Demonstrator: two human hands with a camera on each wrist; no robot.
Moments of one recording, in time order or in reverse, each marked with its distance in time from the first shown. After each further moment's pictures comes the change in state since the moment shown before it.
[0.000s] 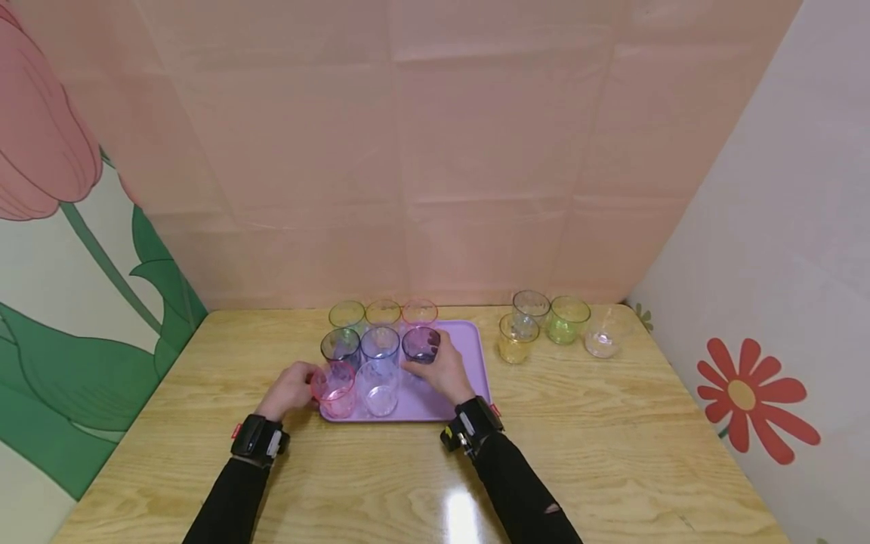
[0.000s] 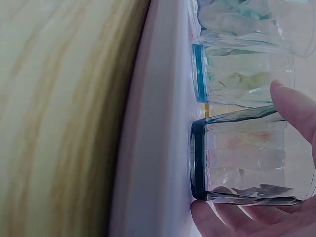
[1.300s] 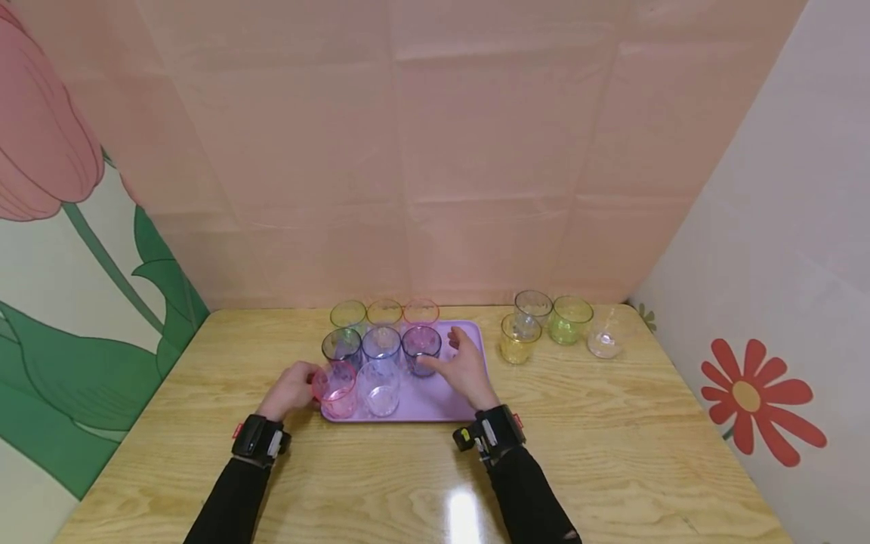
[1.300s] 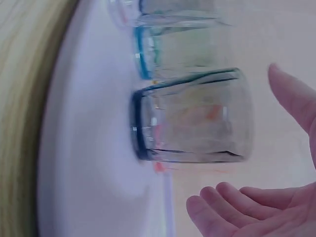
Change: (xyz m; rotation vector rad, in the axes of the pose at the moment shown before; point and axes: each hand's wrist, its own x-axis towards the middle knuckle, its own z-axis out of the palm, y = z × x) left_hand 0.001 0.000 -0.001 -0.013 0.001 -0.001; right_hand -0.013 -0.010 -0.039 0.074 -0.058 0.024
